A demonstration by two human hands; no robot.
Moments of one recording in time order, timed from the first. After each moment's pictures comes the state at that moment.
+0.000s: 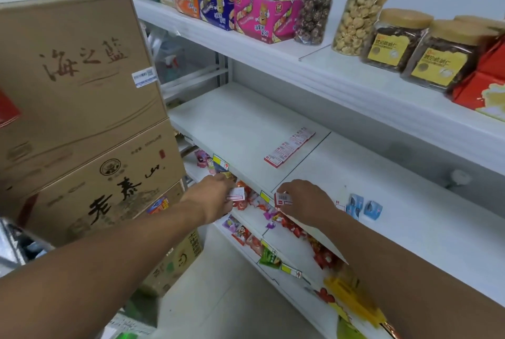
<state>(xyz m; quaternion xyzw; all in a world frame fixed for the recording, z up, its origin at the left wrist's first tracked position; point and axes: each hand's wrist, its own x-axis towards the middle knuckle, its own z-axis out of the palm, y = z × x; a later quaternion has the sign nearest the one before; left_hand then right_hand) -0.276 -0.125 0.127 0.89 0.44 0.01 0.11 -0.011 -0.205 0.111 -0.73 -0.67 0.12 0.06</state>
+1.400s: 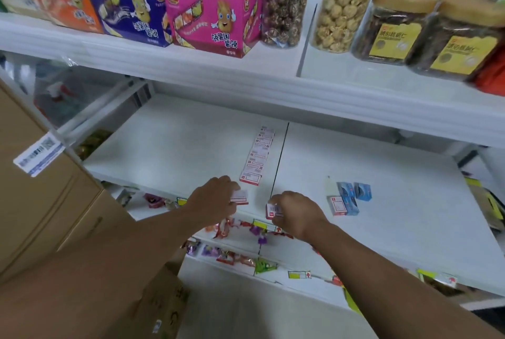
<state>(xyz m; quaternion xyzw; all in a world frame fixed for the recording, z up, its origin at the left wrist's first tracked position) -0.200 0.082 0.080 0.96 0.23 -0.03 0.15 -0.042 -0.112 0.082 -0.85 -0.50 0.15 0.08</state>
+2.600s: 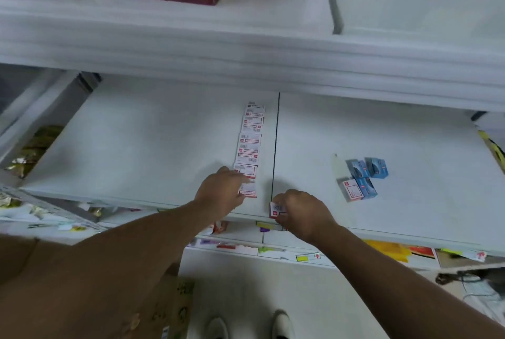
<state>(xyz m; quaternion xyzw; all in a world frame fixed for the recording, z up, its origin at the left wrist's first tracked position) -0.115 0.140 -0.022 0.98 0.16 0.00 0.15 -0.010 -0.080 0.005 -0.87 -0.45 0.18 0.10</state>
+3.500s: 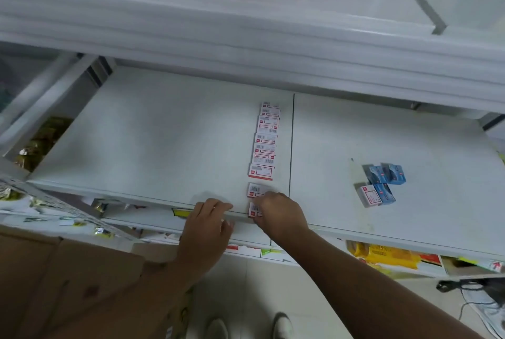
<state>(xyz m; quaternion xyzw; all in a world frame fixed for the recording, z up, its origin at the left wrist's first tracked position) -0.229 0.132 -0.064 0.93 0.26 0.12 0.23 -0.064 0.003 -0.026 -0.88 -0.47 0.10 0.04</state>
